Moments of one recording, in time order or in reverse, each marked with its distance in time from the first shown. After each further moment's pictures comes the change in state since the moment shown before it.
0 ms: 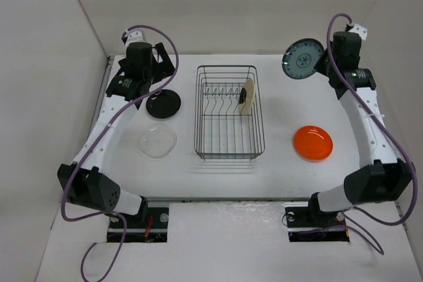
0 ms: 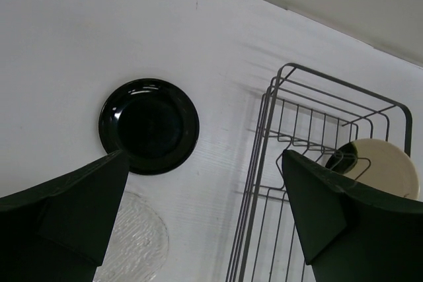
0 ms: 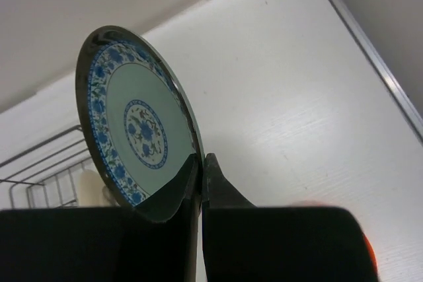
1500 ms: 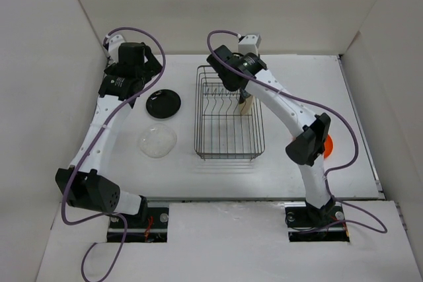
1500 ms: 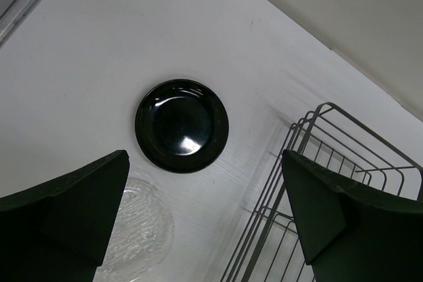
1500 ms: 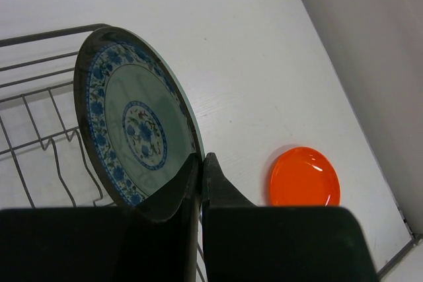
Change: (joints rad) left arm 0.060 0.021 0.064 -0.123 -0.140 -0.164; right arm 0.765 0.646 0.813 -0.785 0.912 0.297
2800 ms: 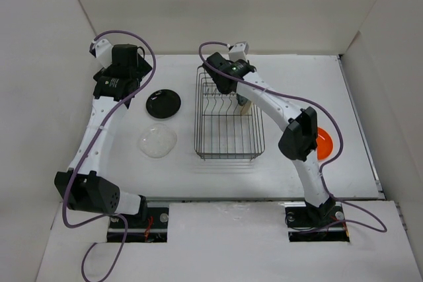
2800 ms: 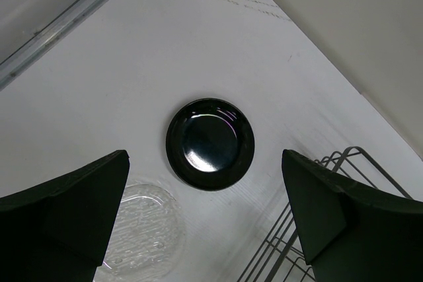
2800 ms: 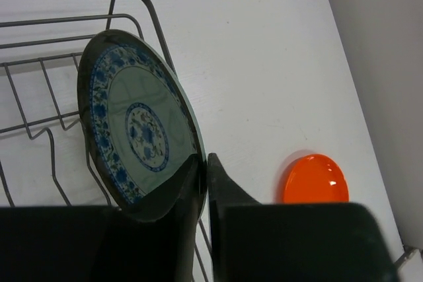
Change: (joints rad) left arm 0.056 -0.016 -0.013 -0.038 -0.113 -0.081; right arm -0.026 0.111 -0.068 0.139 -0.050 -0.121
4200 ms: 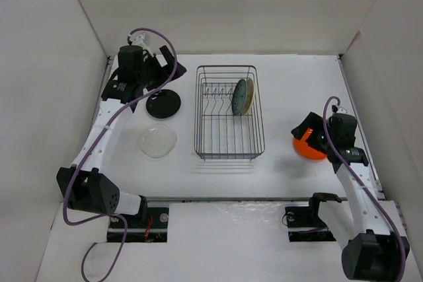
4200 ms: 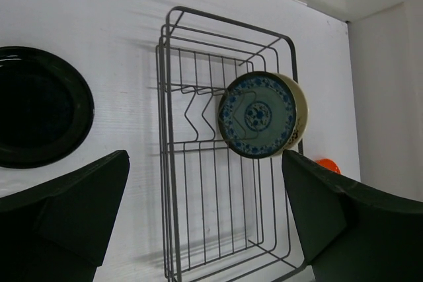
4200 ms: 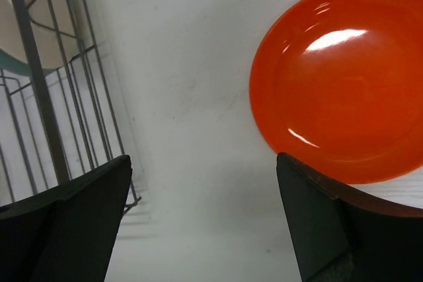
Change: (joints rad) left arm -0.030 -0.003 -0.100 0.249 0.737 0.154; right arm -0.811 -1.398 -1.652 0.726 -1.253 -0.122
